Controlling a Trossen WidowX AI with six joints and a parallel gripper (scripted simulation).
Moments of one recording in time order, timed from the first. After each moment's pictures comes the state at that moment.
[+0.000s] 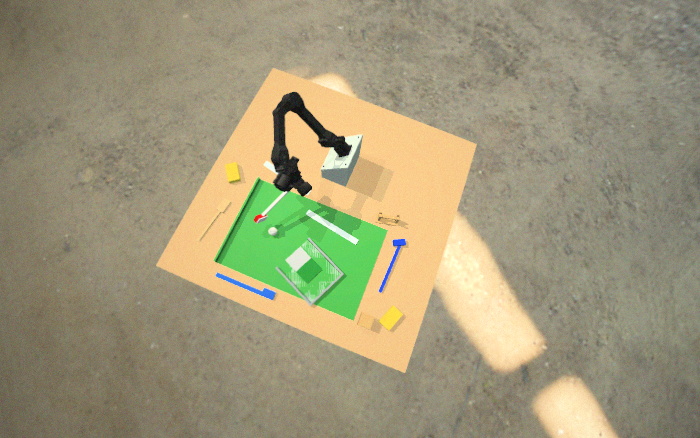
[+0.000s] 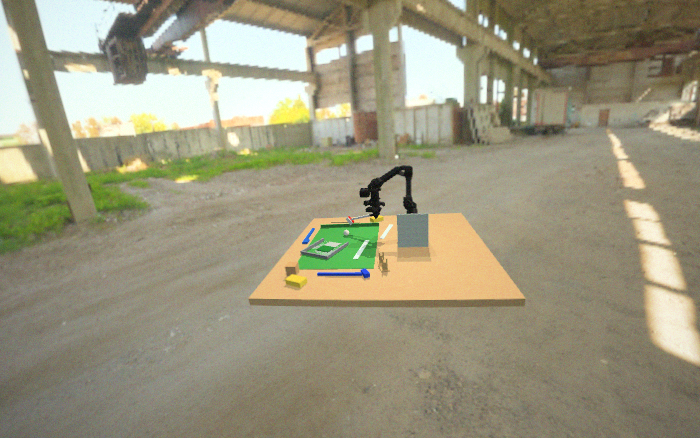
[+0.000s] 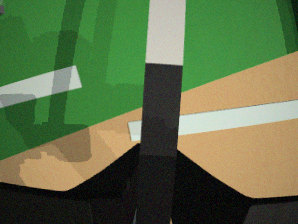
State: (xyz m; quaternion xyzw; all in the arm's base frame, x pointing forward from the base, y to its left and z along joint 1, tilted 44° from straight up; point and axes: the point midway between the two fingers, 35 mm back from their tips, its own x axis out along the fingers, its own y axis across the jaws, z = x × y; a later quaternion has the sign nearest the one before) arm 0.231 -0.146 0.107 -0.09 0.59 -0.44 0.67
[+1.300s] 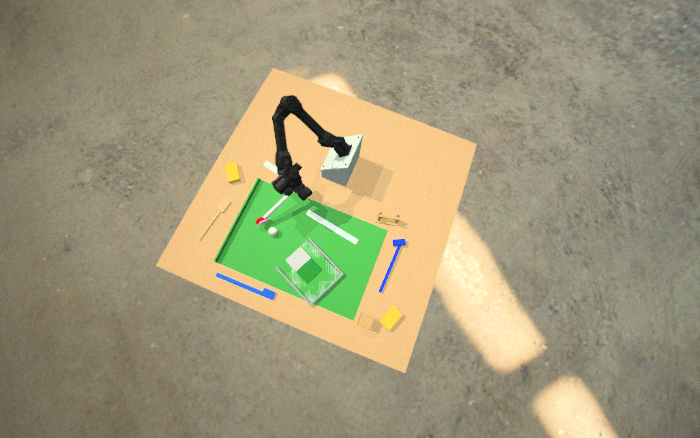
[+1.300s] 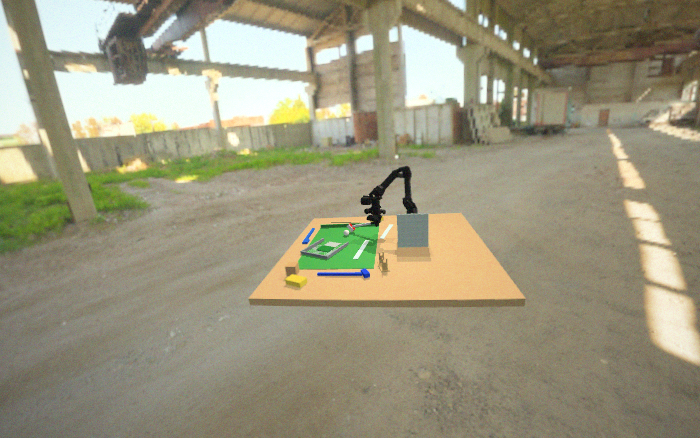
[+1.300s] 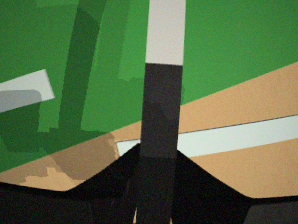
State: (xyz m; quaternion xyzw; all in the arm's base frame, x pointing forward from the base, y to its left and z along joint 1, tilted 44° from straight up) arm 0.224 -0.191 0.068 -0.09 0.58 -0.45 0.67
